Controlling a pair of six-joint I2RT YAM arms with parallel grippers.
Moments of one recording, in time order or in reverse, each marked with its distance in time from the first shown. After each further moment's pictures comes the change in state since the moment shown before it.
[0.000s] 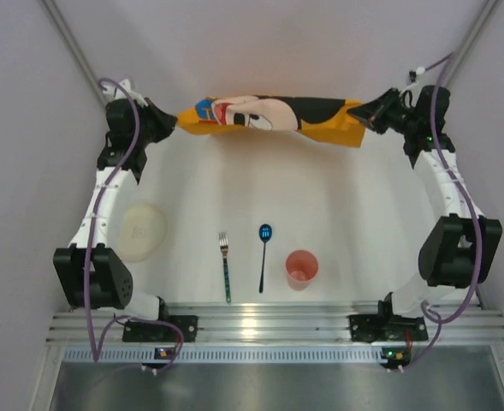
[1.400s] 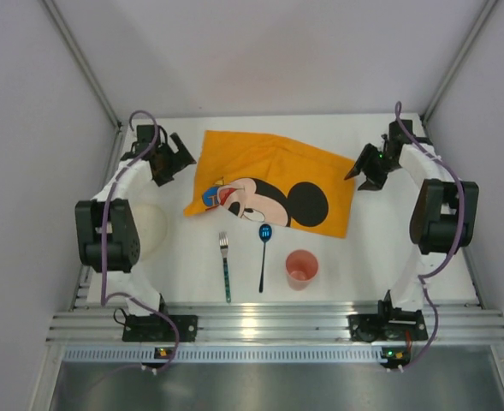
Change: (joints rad) left arm 0.014 0.186 -0.164 -0.258 -0.136 -0.037; right arm 0.000 0.249 -0.037 -0.702 0.340 -0.403
